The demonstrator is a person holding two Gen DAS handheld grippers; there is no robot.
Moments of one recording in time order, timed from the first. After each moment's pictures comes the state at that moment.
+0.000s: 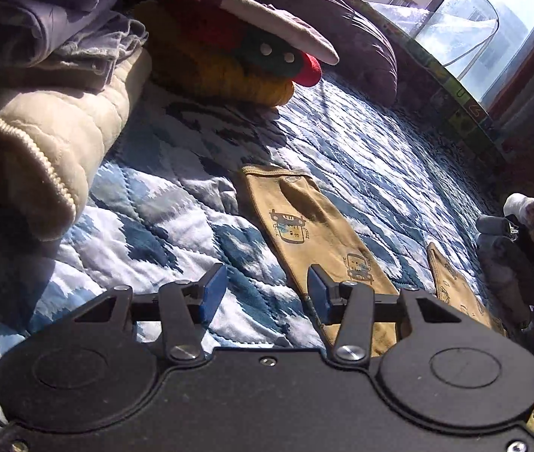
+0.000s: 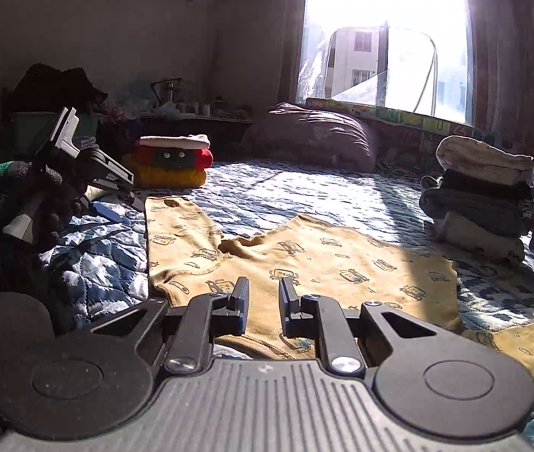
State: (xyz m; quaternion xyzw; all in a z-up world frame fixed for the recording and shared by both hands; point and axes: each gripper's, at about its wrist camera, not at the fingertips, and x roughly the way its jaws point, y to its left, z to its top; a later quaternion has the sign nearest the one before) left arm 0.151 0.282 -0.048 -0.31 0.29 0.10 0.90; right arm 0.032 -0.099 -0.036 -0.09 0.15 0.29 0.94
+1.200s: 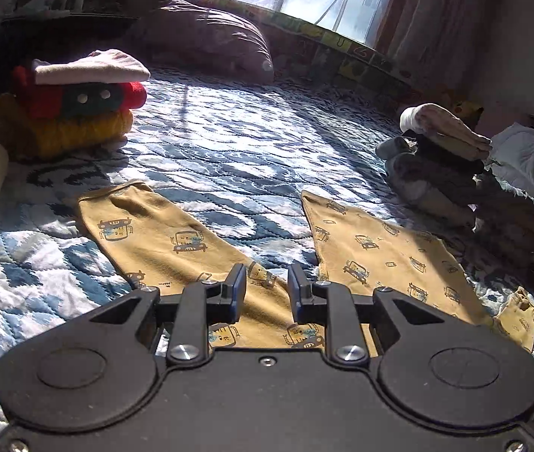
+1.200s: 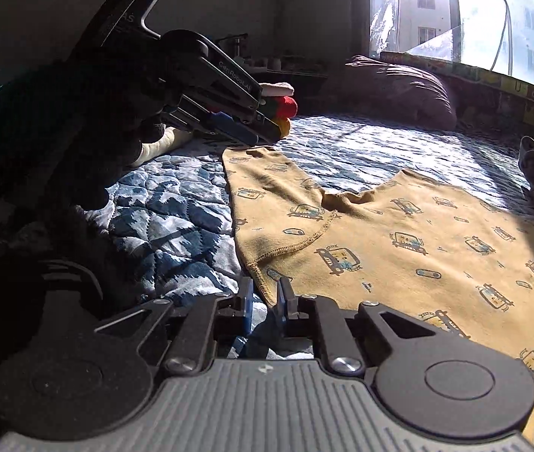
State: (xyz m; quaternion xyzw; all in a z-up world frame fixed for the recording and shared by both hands) left arm 0.122 0.154 0.001 -0.14 0.29 -0.06 0.94; right arm 0.039 -0.073 -0.052 -0.06 0.24 0.37 0.90
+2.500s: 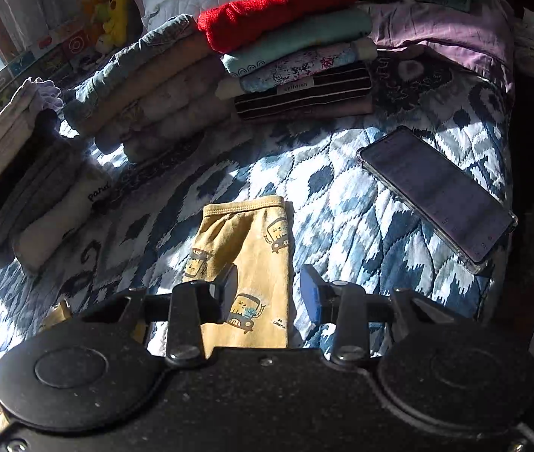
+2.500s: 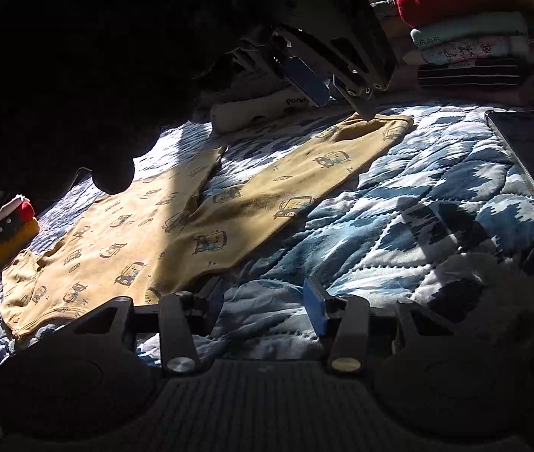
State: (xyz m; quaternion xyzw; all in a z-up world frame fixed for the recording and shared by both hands) left arm 0.166 -0.343 0.001 0.32 0.31 -0.37 0.81; right arm 0.026 -0.307 -0.090 0.19 0.26 0.03 0.95
